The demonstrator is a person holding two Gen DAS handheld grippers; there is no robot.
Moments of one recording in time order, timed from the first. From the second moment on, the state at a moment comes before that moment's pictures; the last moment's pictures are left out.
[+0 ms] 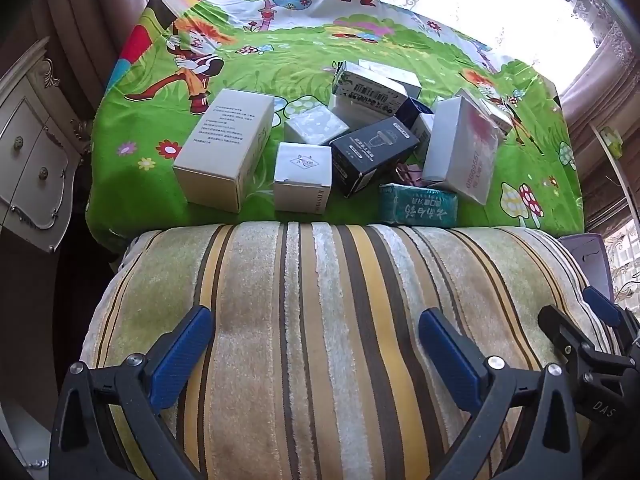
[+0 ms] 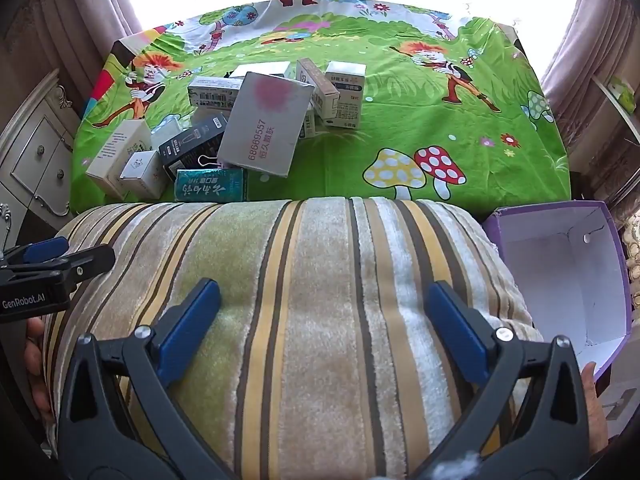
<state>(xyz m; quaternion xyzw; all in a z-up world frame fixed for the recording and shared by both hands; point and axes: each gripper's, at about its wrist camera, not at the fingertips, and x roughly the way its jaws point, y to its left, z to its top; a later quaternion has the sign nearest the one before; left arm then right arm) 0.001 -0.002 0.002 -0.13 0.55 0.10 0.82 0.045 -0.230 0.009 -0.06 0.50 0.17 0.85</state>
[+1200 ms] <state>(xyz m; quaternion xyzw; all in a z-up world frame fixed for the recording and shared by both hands) -0.024 0.011 0.044 -0.15 0.42 0.09 0.89 0.051 -0.227 0.005 -0.06 0.49 0.17 0.85</state>
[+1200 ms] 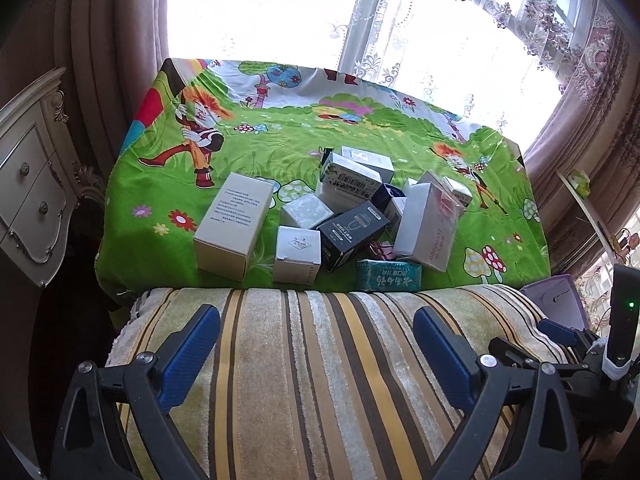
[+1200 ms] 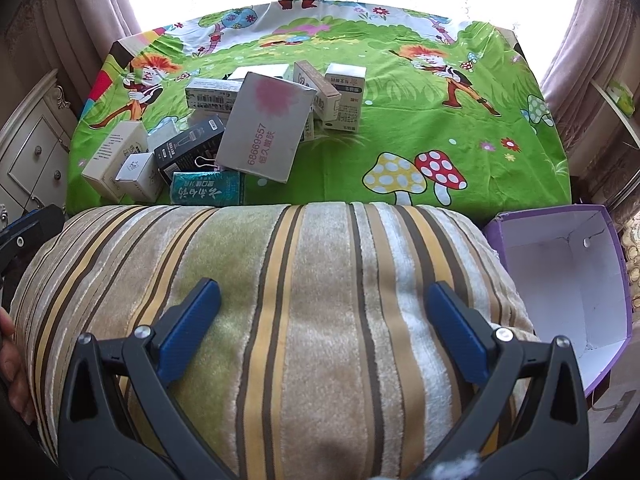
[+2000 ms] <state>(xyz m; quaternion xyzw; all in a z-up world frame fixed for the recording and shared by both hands) 0.056 0.083 0.015 -0.09 0.50 0.12 0.85 0.137 -0.175 0.031 -0.02 0.50 0.25 0.83</state>
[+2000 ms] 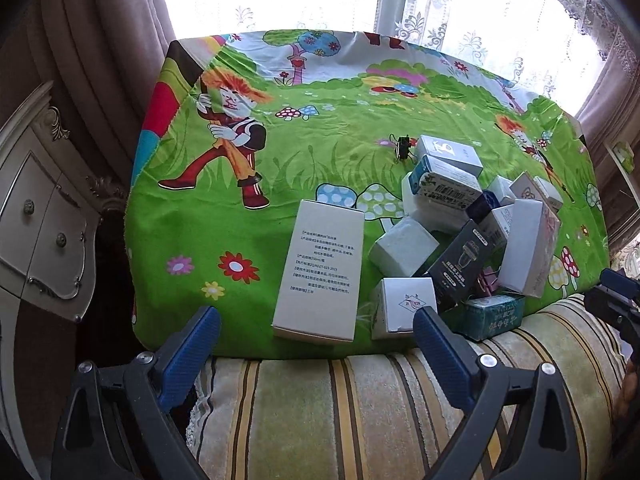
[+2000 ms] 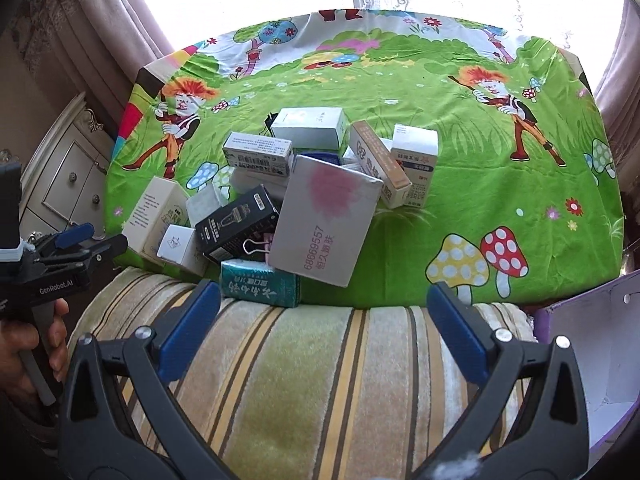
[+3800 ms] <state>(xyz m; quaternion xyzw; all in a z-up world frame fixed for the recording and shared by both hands) 0.038 0.010 0.050 -0.14 0.44 0.04 0.89 0.127 -0.234 0.043 -0.01 0.48 0.22 0.85</state>
